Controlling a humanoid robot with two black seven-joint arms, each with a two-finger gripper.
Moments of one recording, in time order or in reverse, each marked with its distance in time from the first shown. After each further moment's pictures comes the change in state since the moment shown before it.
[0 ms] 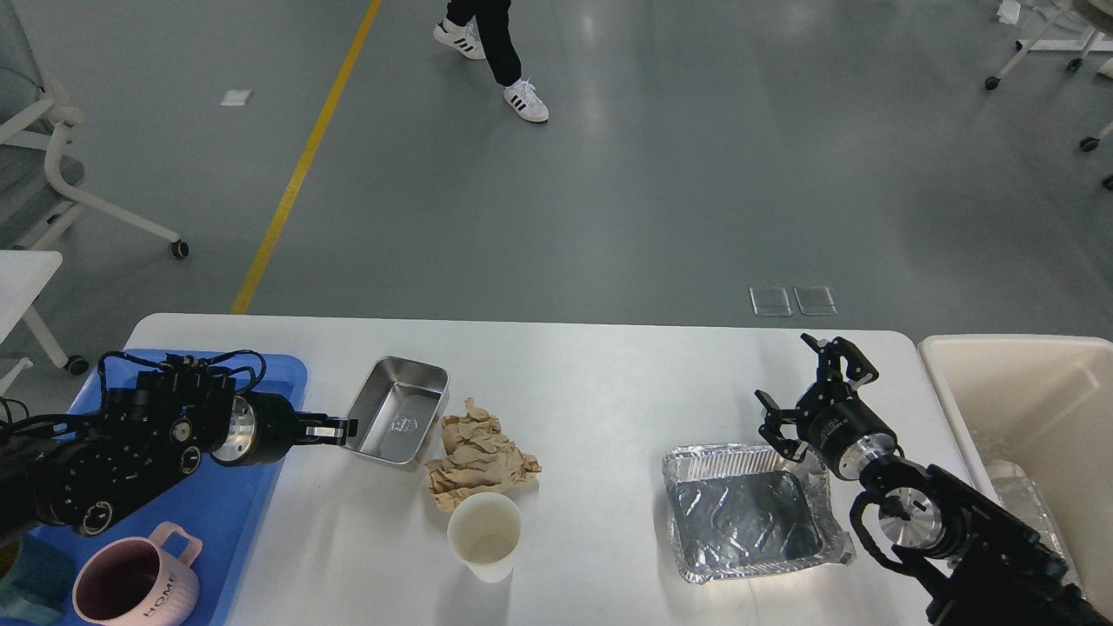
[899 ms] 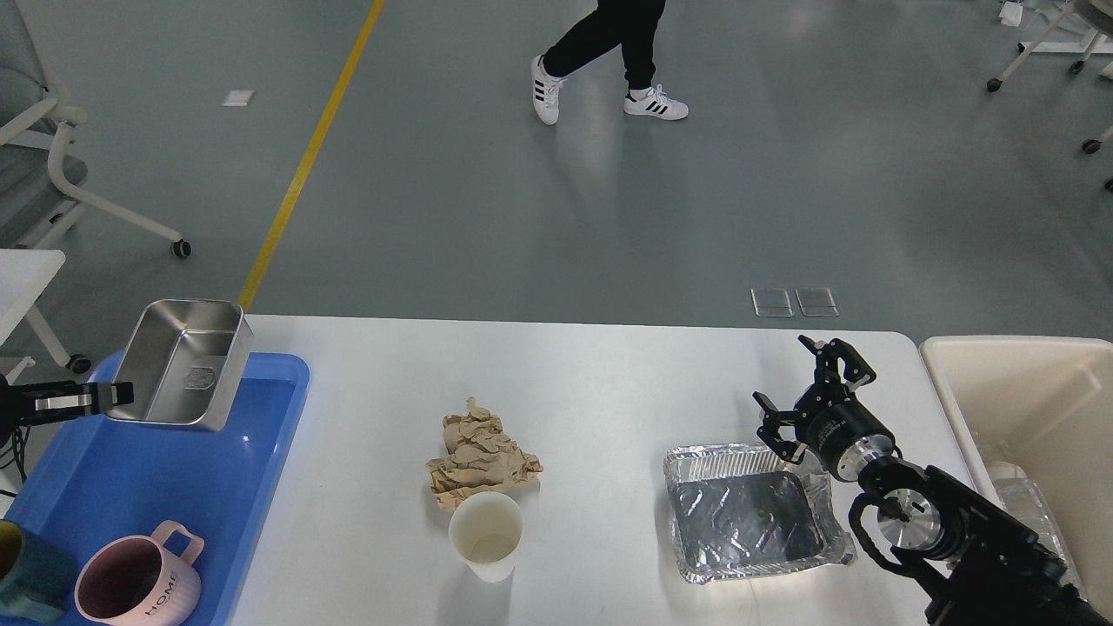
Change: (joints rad) left arm 0.064 0.697 -0.036 -0.441 -0.259 0.049 -0.009; right arm 0.001 0.002 -0.007 -0.003 0.000 0.005 0.000
